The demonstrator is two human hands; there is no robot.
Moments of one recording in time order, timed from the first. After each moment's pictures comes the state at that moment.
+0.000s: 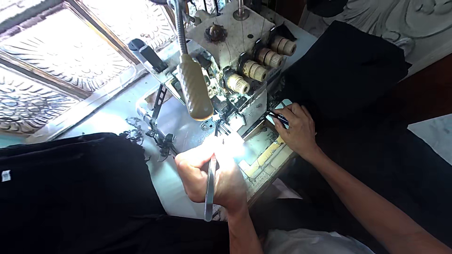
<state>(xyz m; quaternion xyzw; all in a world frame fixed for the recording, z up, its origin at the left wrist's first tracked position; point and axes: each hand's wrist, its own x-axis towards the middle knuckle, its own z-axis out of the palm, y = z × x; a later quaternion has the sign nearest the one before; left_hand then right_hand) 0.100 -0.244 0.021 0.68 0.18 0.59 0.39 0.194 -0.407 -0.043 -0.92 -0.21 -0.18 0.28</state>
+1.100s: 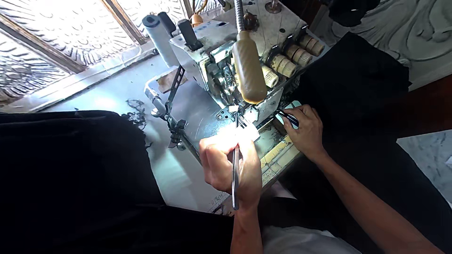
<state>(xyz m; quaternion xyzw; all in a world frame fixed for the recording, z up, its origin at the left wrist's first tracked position) 0.098 -0.250 0.019 0.68 0.18 0.58 0.42 0.198 -0.409 -0.044 -0.93 -0.21 -0.18 0.25</state>
